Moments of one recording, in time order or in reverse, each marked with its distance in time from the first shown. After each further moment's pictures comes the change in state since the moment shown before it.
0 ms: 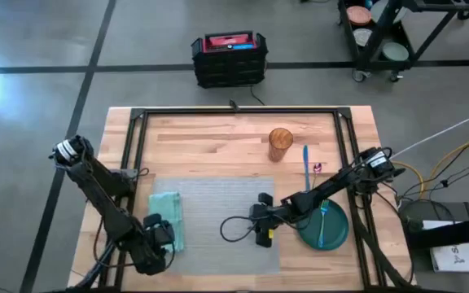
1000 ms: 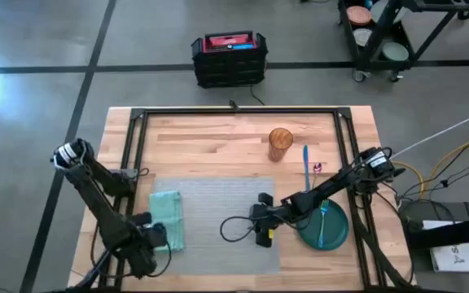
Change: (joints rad) left arm -0.011 0.038 0.189 -0.305 0.075 0.014; right arm 0.000 0.000 0.000 -0.005 0.000 0.000
